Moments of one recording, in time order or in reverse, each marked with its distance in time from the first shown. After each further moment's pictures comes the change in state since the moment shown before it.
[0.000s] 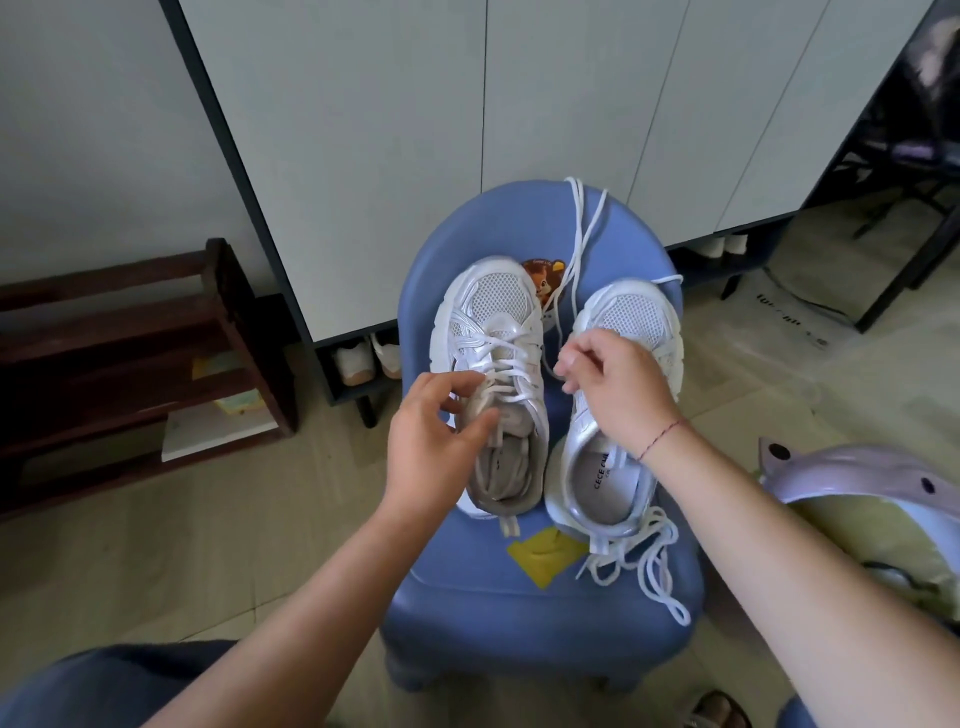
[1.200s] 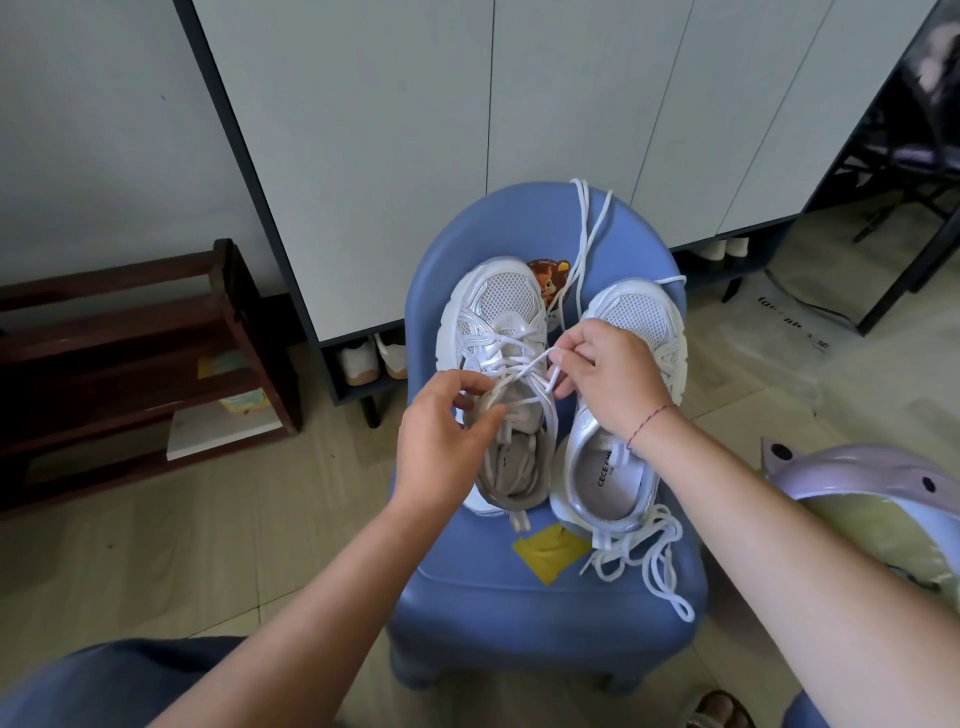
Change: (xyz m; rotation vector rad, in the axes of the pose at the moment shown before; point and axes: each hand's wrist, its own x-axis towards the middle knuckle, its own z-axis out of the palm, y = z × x) left_hand 0.000 0.004 0.000 0.031 0.001 -0.051; right_hand 0.008 -0.005 0.007 0.016 -0.031 0.024
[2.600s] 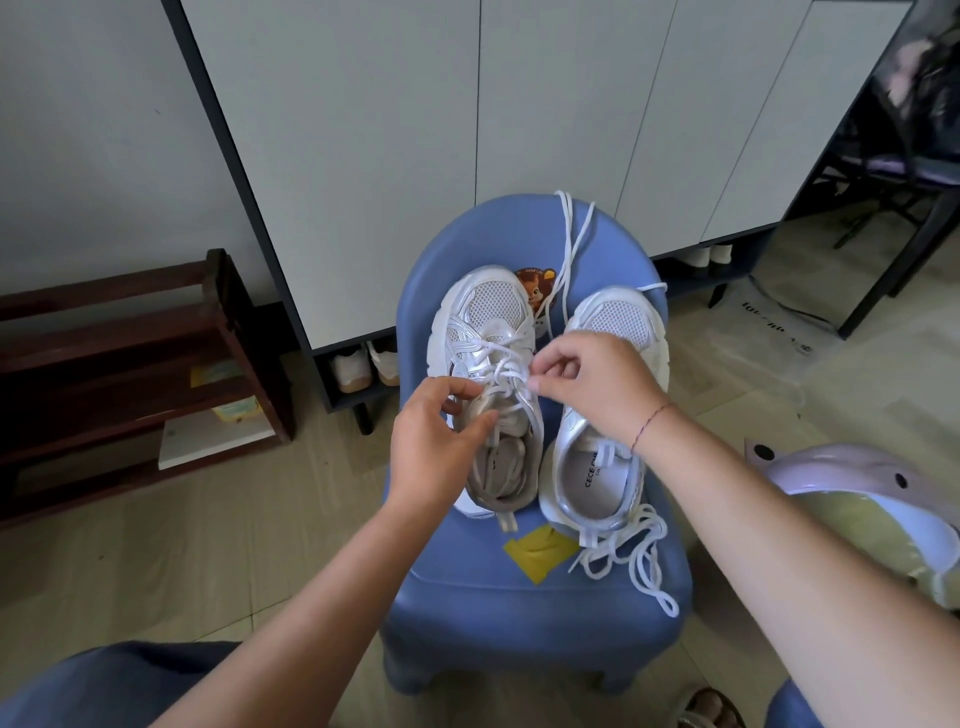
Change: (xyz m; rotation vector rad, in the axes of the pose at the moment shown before) left_hand 0.000 0.002 0.001 -0.002 0.007 -0.029; right_hand -0.007 -0.011 -0.016 -0.141 -0.085 -0.141
